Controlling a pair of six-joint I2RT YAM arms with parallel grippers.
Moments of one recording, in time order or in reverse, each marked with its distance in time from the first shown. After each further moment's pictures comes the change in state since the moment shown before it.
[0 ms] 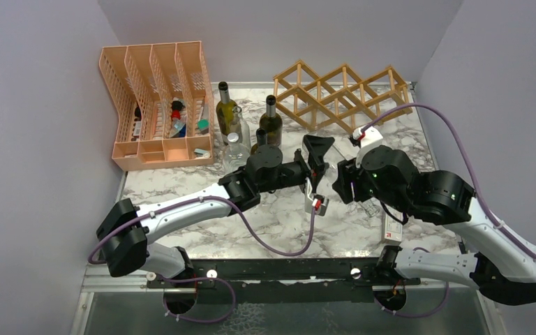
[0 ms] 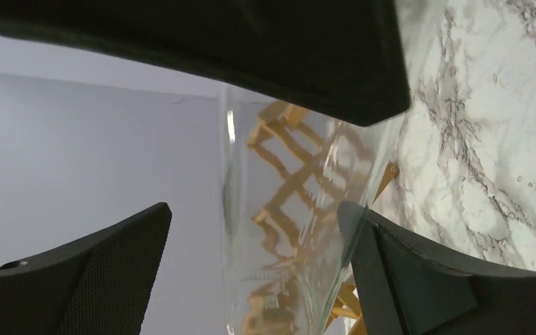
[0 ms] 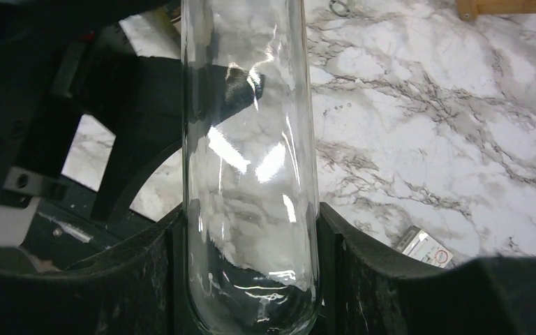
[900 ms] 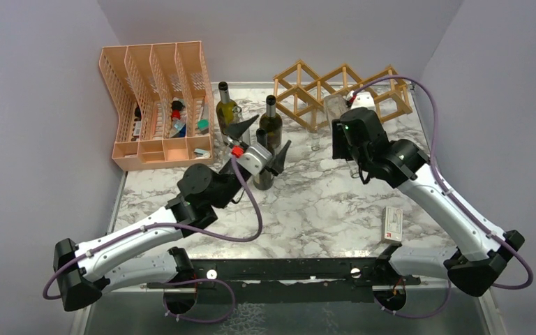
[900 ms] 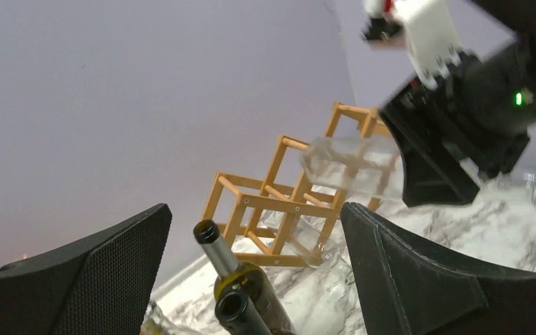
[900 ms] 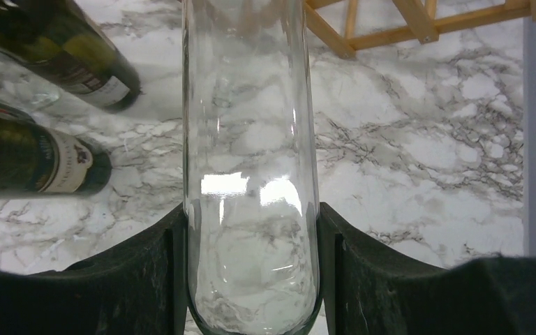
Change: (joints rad) left arm -0.002 -0.415 -0.173 0.175 -0.507 -0.881; right arm -0.273 0.249 0.021 0.251 0.169 -0.068
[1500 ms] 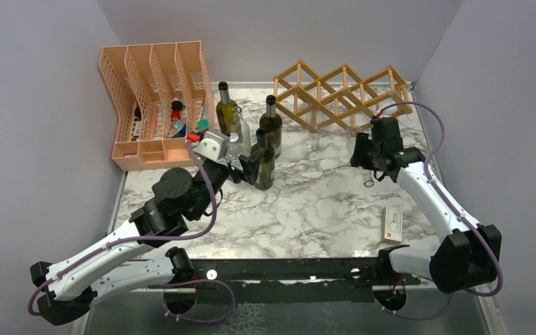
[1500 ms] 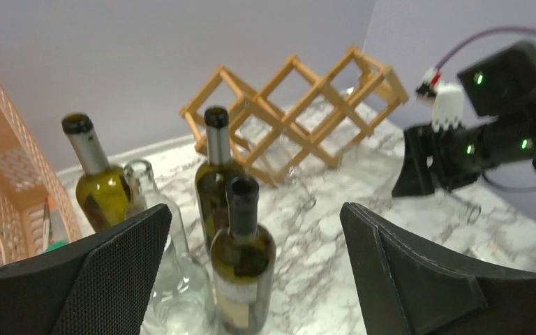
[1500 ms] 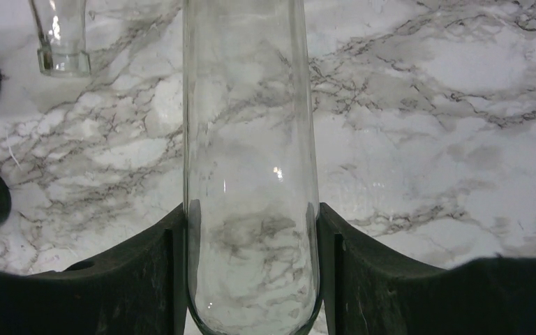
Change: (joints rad) left arm 0.000 -0.227 0.064 -0.443 -0.272 -0.489; right arm -0.515 0.016 -0.443 0.284 -0.400 -0.018
